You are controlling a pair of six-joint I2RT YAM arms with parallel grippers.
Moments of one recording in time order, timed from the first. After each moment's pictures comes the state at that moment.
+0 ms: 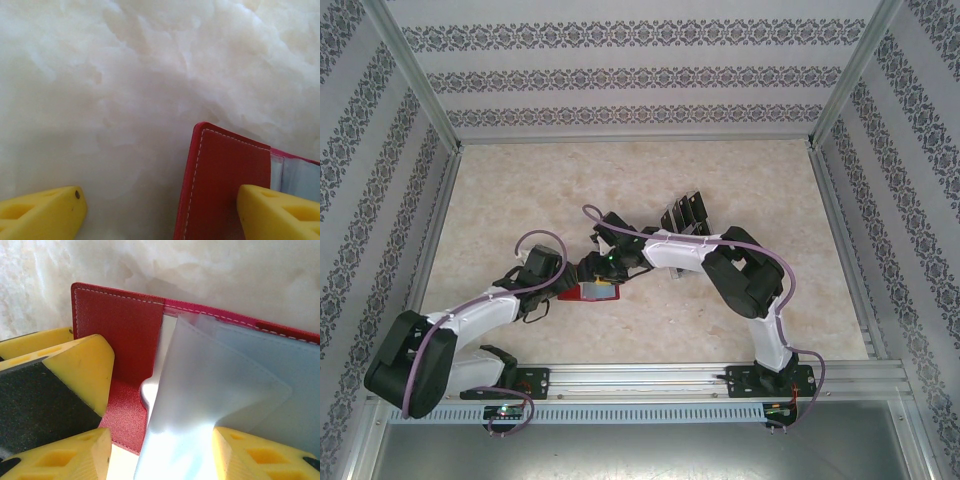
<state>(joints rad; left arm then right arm) -0.39 1.21 0.40 -0.17 -0.15 -0.83 0.87 2.05 1.35 -0.30 -0.49 0.84</state>
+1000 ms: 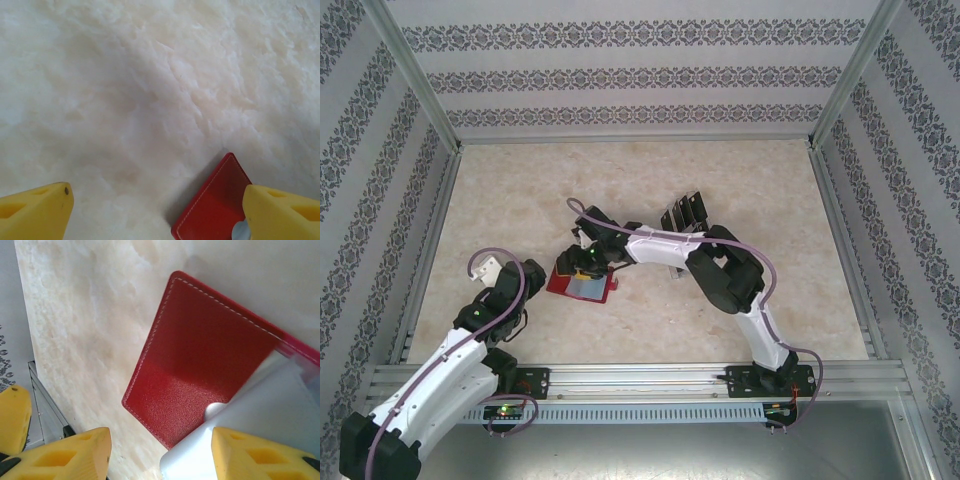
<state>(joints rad) -0.39 0.65 0.38 -0.57 -0.47 -1.06 0.90 2.19 1.56 -0.30 -0.53 0.89</state>
